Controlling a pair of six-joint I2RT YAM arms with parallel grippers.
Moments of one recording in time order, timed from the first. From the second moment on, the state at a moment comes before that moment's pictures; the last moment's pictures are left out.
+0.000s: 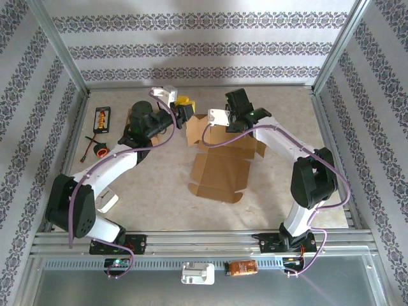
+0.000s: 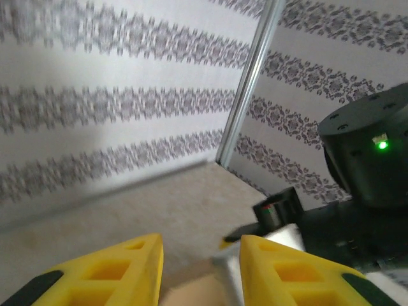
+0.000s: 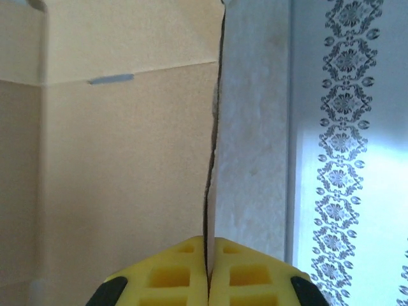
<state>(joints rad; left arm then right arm) -0.41 1.46 1.02 0.41 0.35 -0.30 0.46 1.75 1.43 -0.49 0.14 -1.15</state>
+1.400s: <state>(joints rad) -0.37 1.45 1.07 0.07 0.22 -0.48 0.53 1.60 1.04 0.18 0.26 -1.45</state>
